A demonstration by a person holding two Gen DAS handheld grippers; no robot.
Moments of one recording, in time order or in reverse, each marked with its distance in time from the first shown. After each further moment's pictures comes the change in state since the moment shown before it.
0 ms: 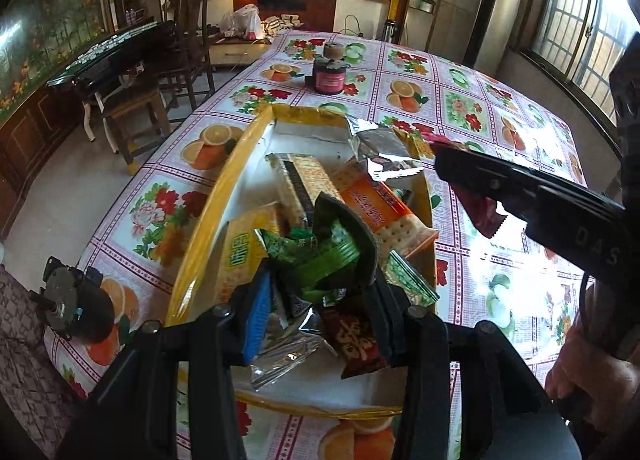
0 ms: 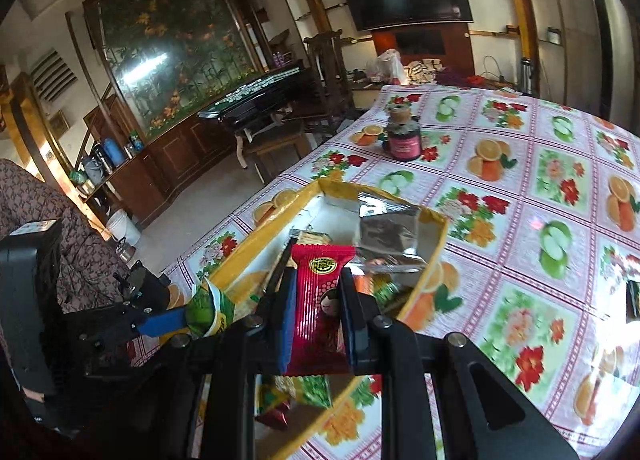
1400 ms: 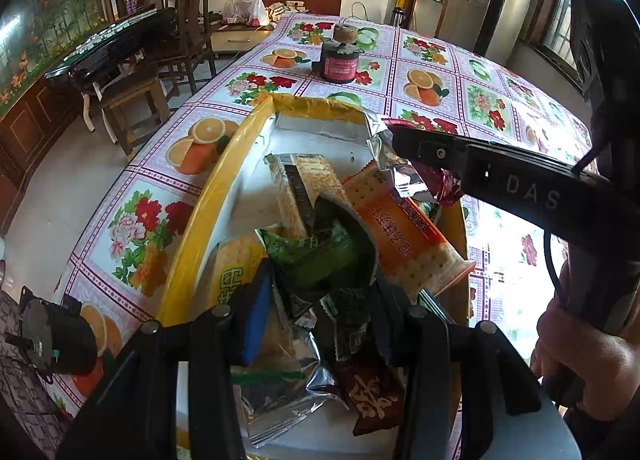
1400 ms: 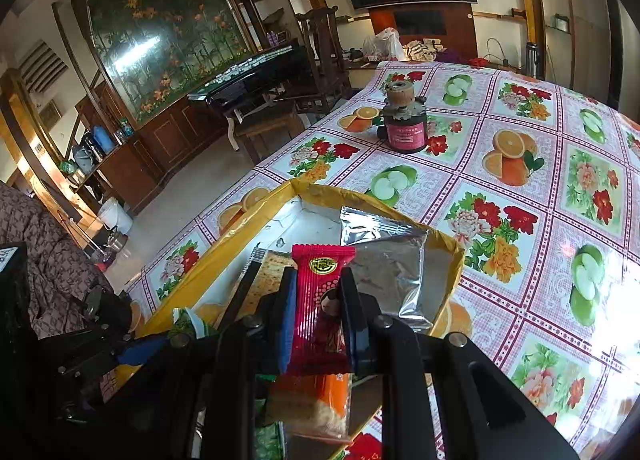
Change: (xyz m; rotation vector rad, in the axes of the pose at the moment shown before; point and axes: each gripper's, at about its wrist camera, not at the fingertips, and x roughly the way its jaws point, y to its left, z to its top) left arm 0.044 0.006 0.019 -0.005 0.052 0.011; right arm 0.066 -0.026 0.025 0.010 0.081 -0.013
